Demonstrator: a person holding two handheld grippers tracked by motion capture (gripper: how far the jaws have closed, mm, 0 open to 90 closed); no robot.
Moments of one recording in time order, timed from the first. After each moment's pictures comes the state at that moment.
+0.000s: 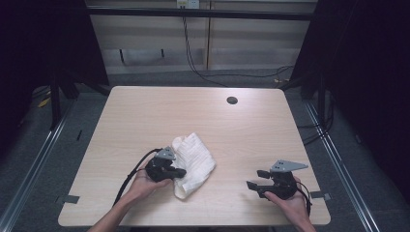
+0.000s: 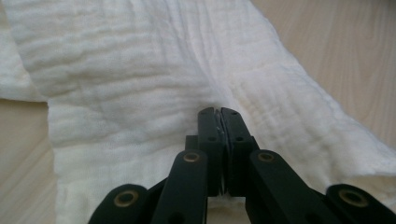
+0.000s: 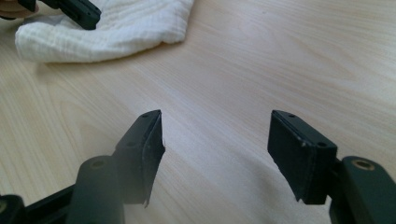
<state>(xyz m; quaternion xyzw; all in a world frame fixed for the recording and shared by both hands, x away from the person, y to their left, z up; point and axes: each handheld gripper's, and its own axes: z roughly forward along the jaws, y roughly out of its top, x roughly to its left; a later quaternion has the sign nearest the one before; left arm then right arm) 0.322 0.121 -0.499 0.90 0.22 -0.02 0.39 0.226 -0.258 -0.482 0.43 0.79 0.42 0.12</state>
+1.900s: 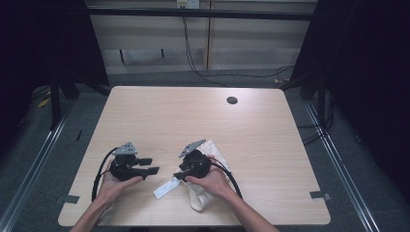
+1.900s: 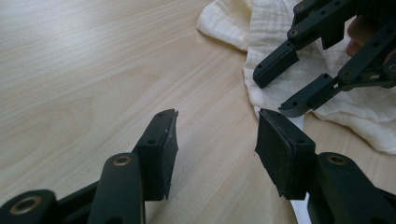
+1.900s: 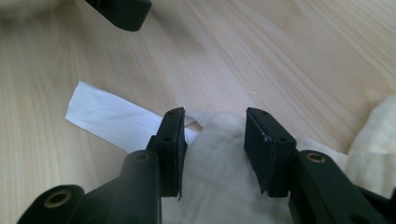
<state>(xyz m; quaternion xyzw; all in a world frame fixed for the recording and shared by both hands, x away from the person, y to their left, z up) 0.320 0.224 -0.481 0.84 0.32 0.03 0.44 0.319 -0.037 -0.492 0.28 0.89 0.36 0.02</state>
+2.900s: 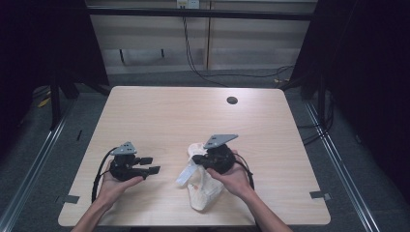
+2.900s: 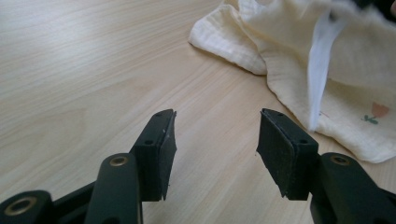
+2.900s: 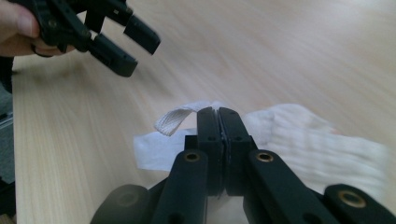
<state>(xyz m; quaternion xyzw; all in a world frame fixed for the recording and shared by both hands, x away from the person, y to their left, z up) 0.314 0.217 -0.474 0.83 0.32 0.03 0.45 0.297 -0.105 -0.431 0.31 0.84 0.44 0.10</state>
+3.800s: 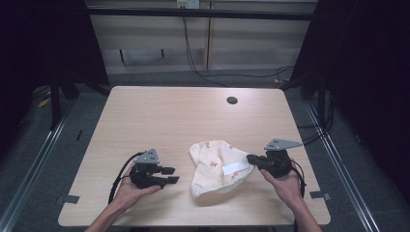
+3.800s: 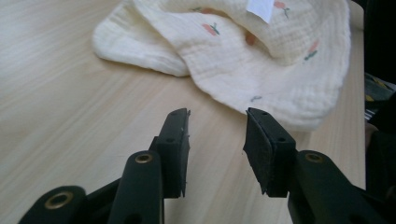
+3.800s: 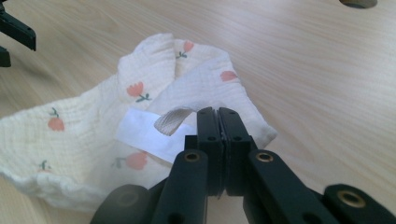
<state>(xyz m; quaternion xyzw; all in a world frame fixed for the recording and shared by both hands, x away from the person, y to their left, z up) 0.294 0.161 -0.470 0.87 0.22 -0.01 0.45 0.268 -0.246 -0.444 0.43 0.79 0.41 0.15</state>
